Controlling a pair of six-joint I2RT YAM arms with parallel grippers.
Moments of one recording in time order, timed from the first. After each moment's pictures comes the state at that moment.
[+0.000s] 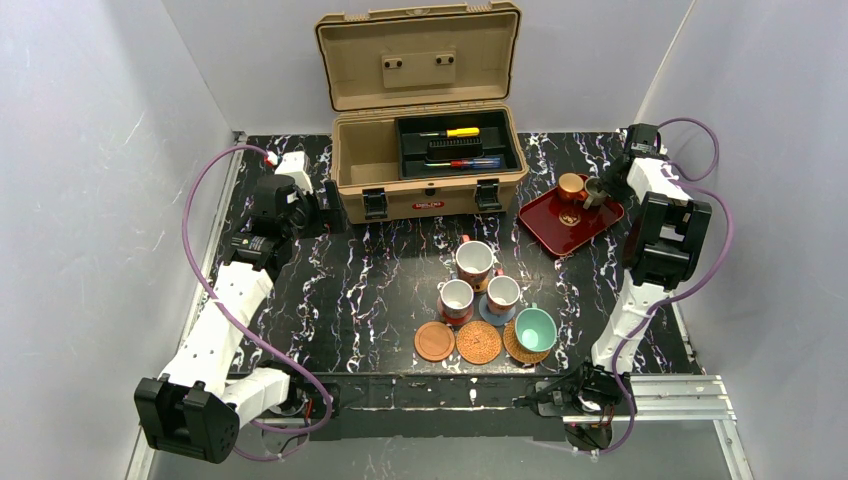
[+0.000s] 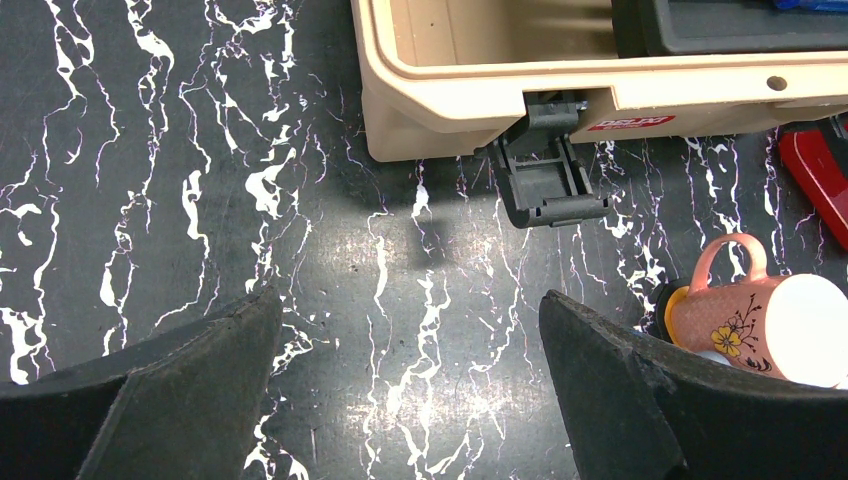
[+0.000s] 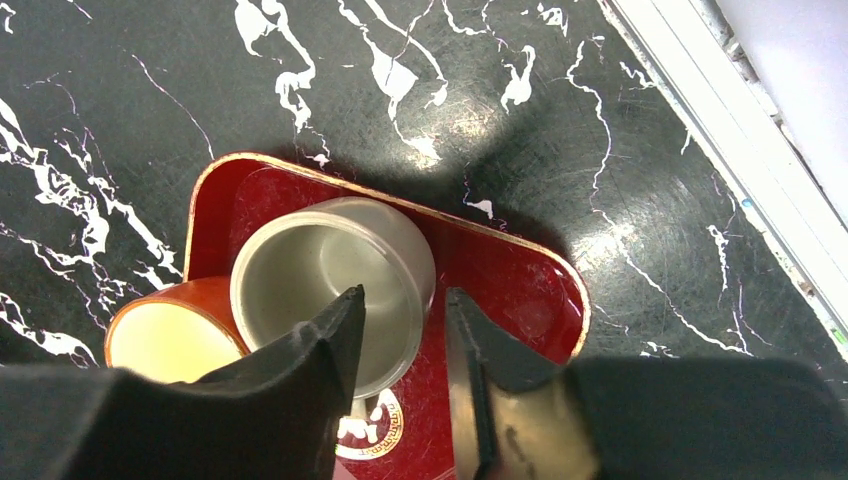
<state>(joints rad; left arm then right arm) -0.21 1.07 0.99 -0.48 -0.01 -0.25 -0.23 2.09 1.63 -0.50 0.09 0.48</state>
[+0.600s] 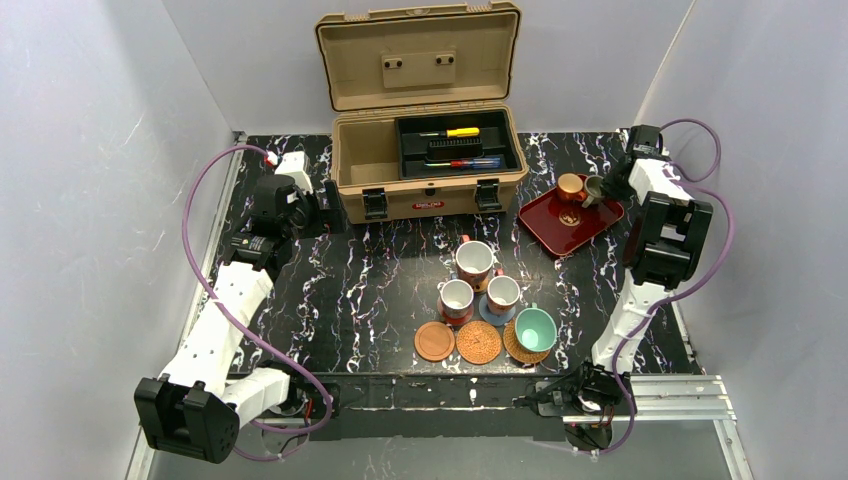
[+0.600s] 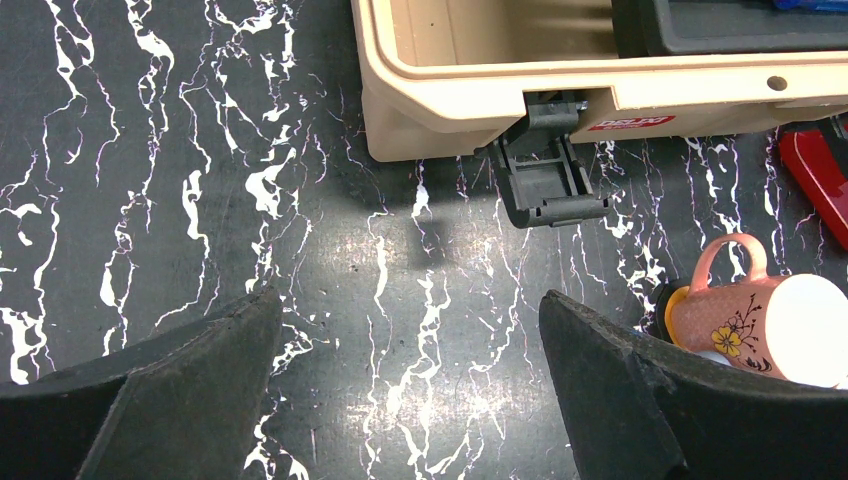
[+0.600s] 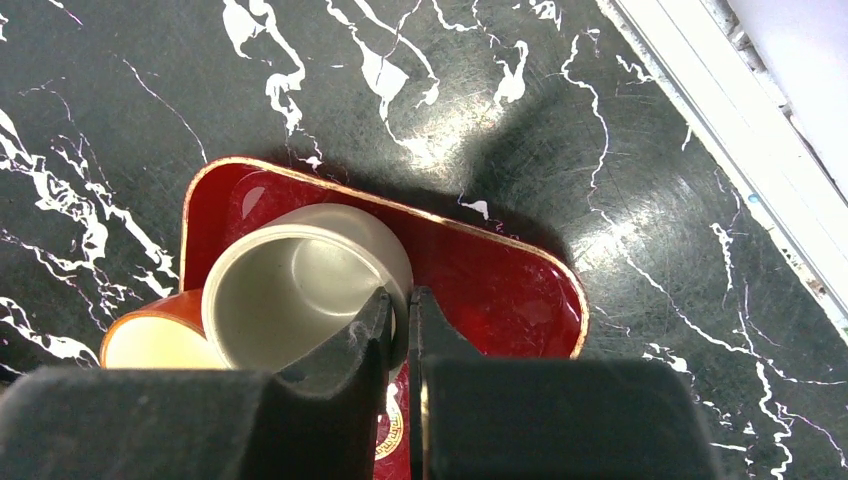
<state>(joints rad) -0.21 1.07 0.99 -0.48 -0.01 -0.25 -0.24 2.09 1.63 -0.50 0.08 0.50</state>
